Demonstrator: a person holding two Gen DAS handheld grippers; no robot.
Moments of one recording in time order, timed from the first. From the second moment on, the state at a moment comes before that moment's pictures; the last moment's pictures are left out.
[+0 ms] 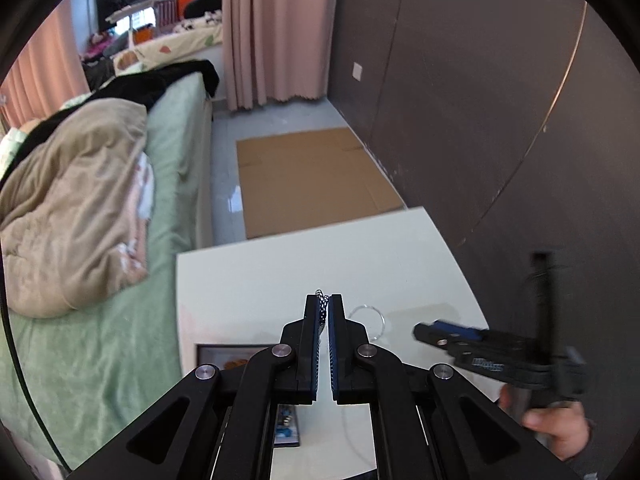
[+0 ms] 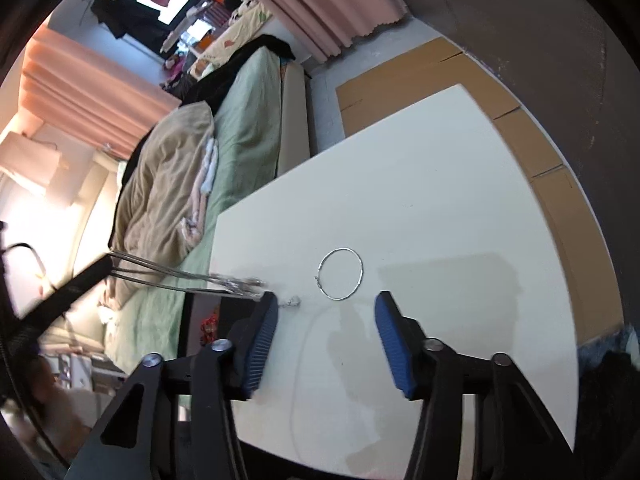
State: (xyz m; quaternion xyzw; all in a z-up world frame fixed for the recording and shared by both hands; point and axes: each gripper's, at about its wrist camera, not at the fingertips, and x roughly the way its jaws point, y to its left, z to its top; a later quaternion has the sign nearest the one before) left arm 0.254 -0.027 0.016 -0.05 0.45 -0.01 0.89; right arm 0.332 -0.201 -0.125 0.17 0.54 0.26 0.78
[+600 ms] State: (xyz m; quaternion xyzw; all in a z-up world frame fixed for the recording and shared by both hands) left arm 0.220 0.019 0.070 -0.05 0.42 0.02 0.91; right arm 0.352 -0.107 -0.165 0.01 0.54 0.26 0.80
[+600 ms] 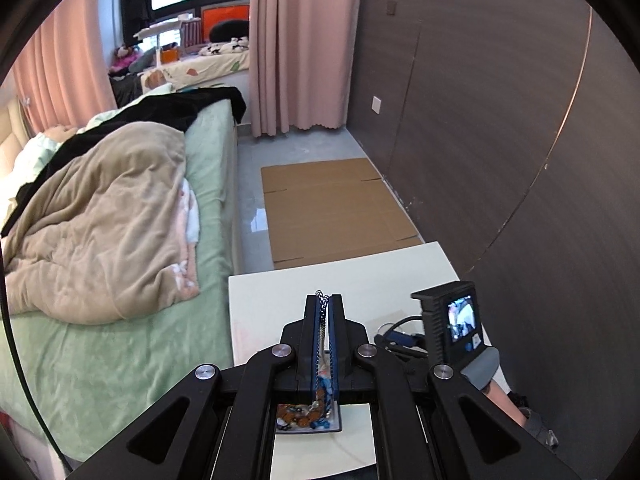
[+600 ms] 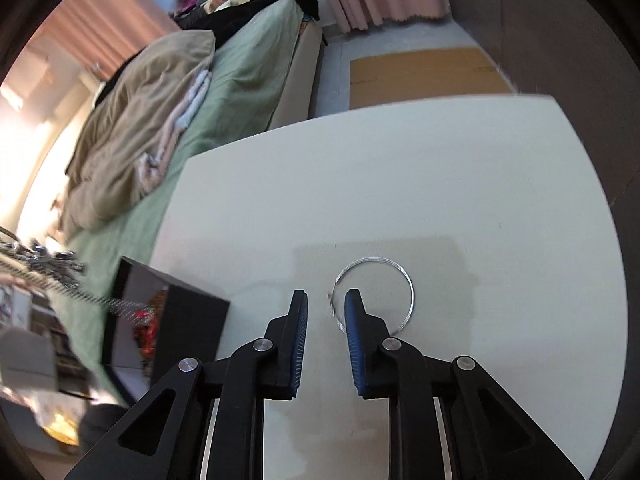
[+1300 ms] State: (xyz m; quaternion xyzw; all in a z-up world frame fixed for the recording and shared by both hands) left arm 0.198 0.037 0.043 -0.08 0.43 0.03 0.90; right arm 0.341 -0.112 -0.133 0.00 0.51 0.26 0.82
